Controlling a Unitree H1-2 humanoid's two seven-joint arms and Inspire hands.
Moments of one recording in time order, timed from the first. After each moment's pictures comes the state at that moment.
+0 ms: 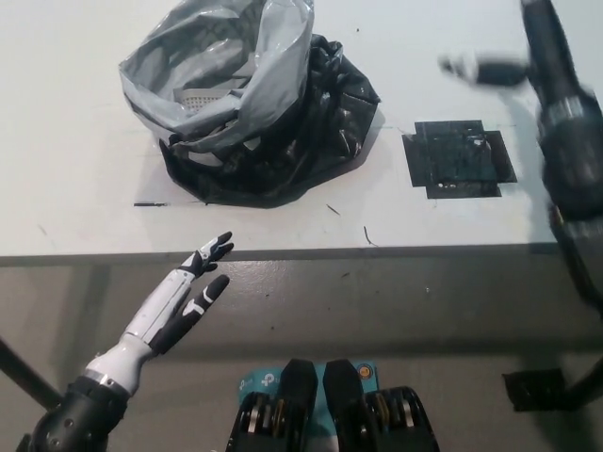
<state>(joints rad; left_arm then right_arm) -0.23 0.27 -0.10 0.06 0.18 -0.13 -0.23 -0.74 -0.33 0.19 0.26 -0.13 0.26 -0.17</state>
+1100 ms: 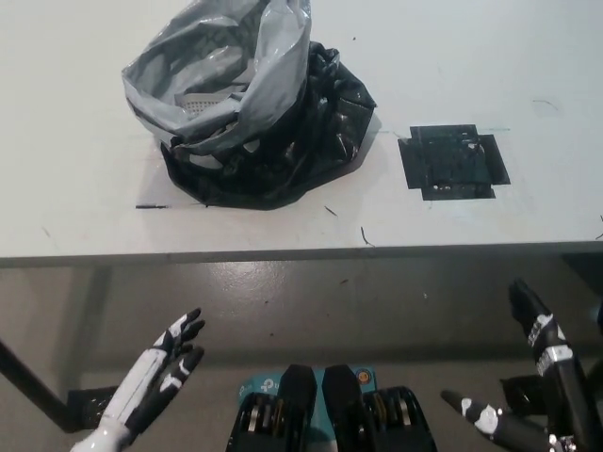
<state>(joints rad) 0.01 0.24 -0.04 0.08 0.13 -0.16 -0.23 0.20 -0.21 0.22 -0.39 -0.07 -0.08 -0.16</state>
